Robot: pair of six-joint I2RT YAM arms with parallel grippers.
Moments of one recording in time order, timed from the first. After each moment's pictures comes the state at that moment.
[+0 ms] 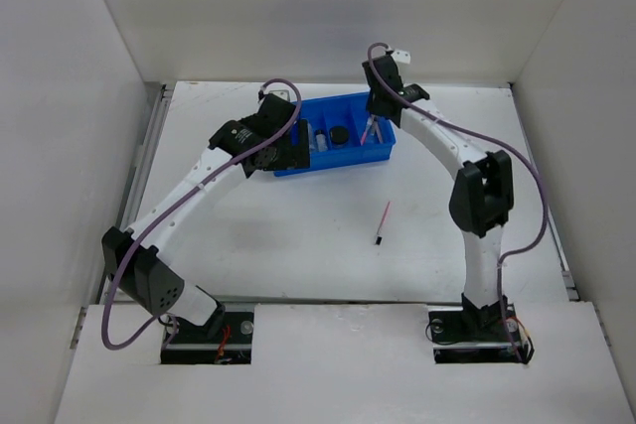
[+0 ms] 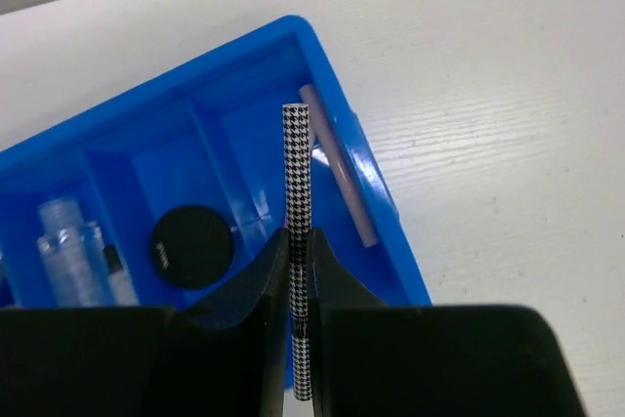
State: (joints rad) left arm -0.61 1.47 1.50 -0.96 -0.30 -0.52; right arm 0.47 2.06 1.92 -0.56 0.49 0.52
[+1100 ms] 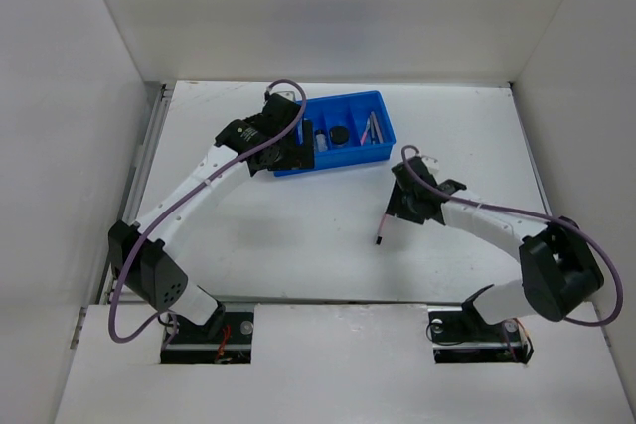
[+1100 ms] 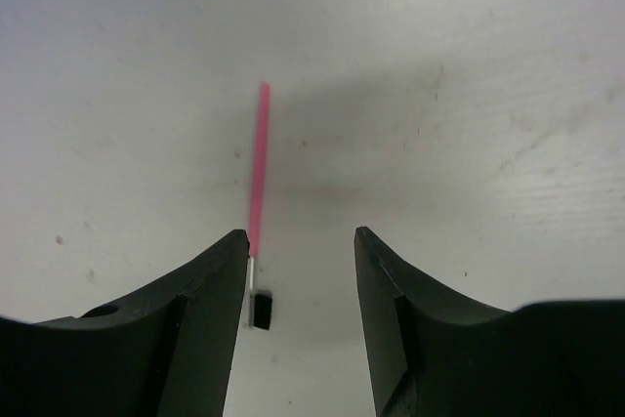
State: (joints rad) left arm -0.61 1.50 1.50 -0.93 -0.26 -0.51; right arm 0.54 1.42 0.85 -0.45 0.26 0.78
